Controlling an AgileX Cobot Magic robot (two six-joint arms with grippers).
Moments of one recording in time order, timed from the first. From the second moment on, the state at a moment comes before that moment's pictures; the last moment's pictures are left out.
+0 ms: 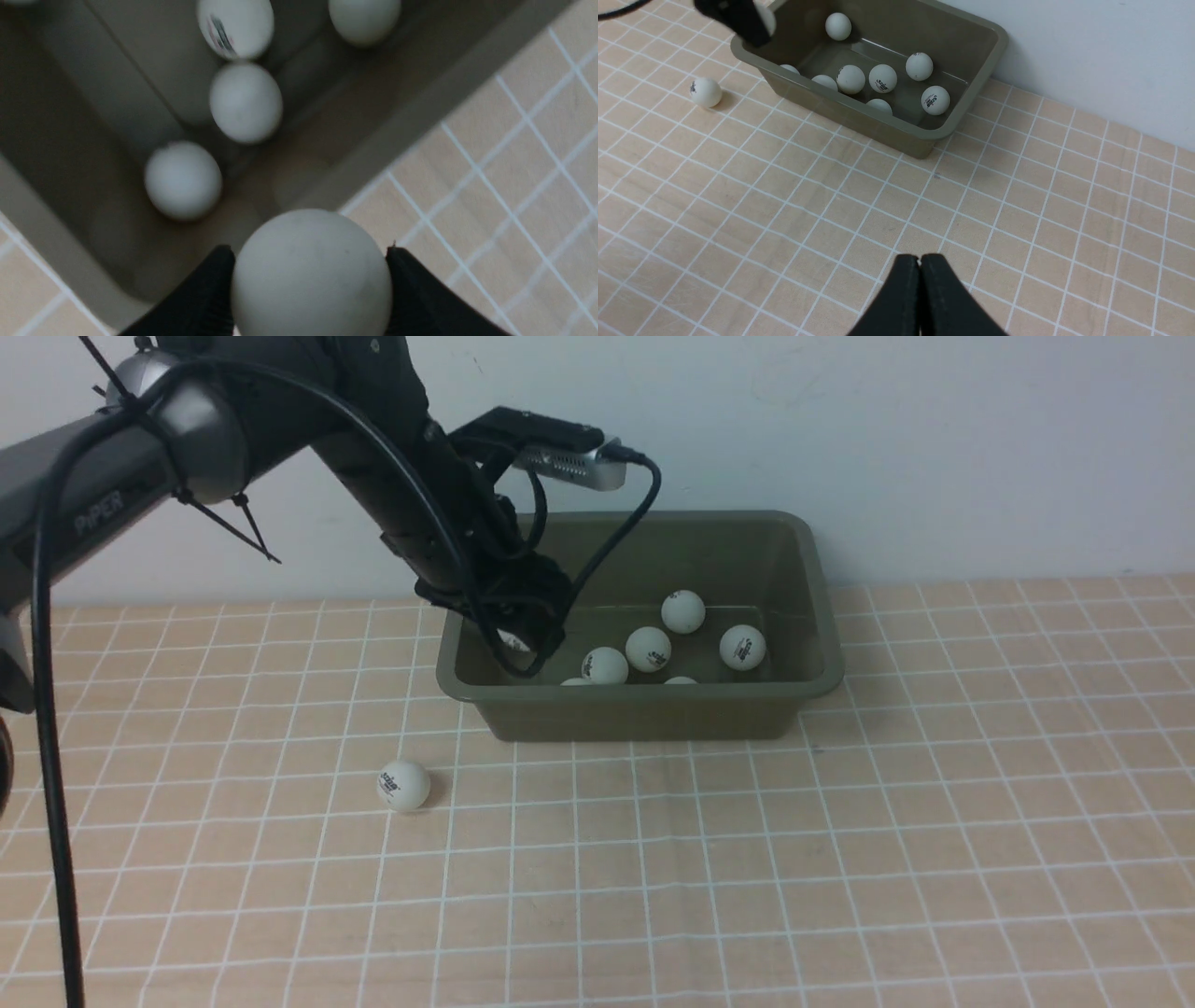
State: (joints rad) right arm 0.28 0.69 -1.06 0.13 1.15 -0.18; left arm -0.31 2.02 -1.82 -0.32 1.04 0.39
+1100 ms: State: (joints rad) right arm 0.28 0.69 -1.06 0.13 1.15 -0.18; left arm -0.27 2.07 -1.96 -0.25 1.17 0.42
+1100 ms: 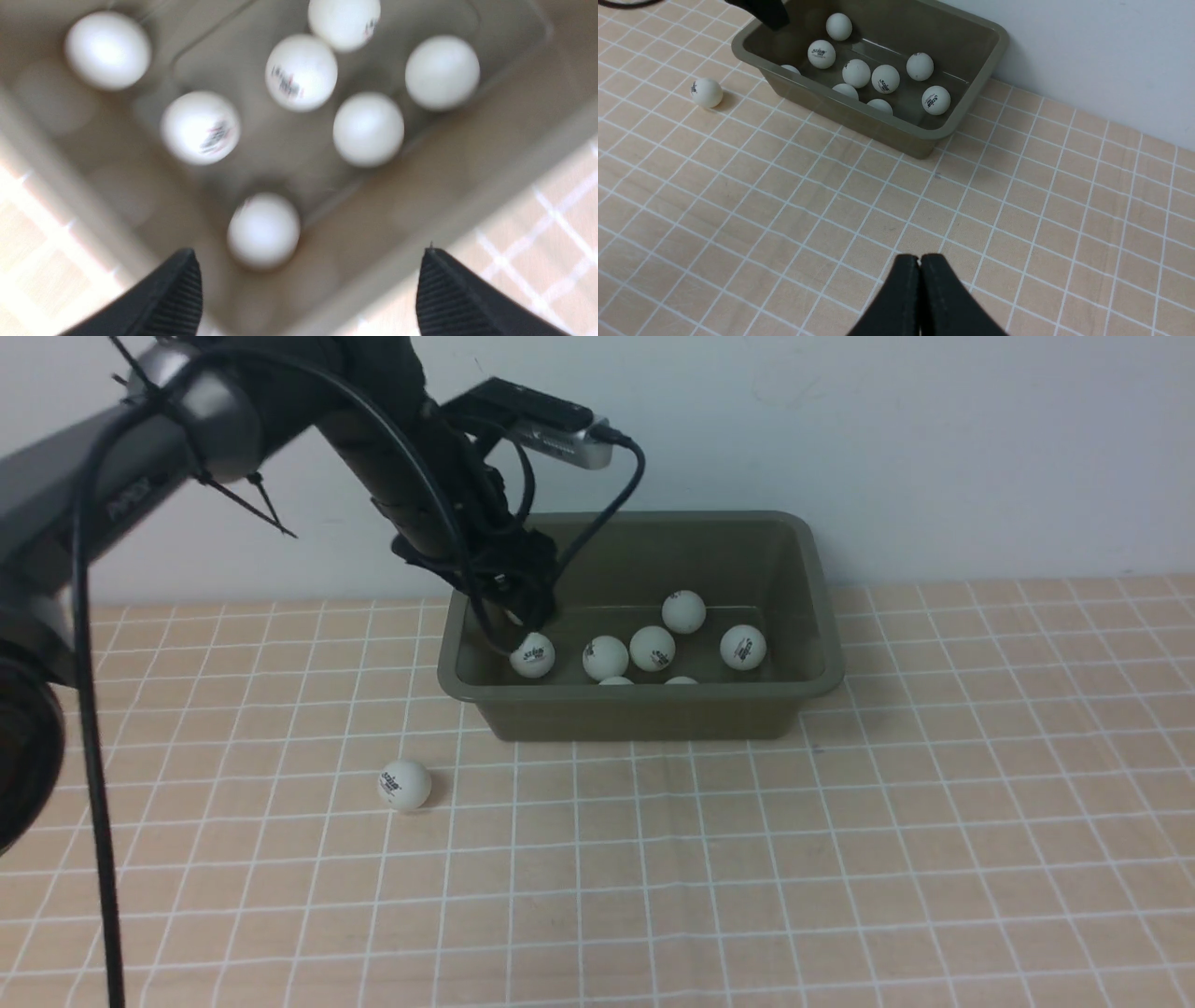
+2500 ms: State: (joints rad) right arm 0.28 0.69 -1.06 0.13 1.15 -0.18; left arm -0.07 2.00 -1.44 -0.39 1.03 0.74
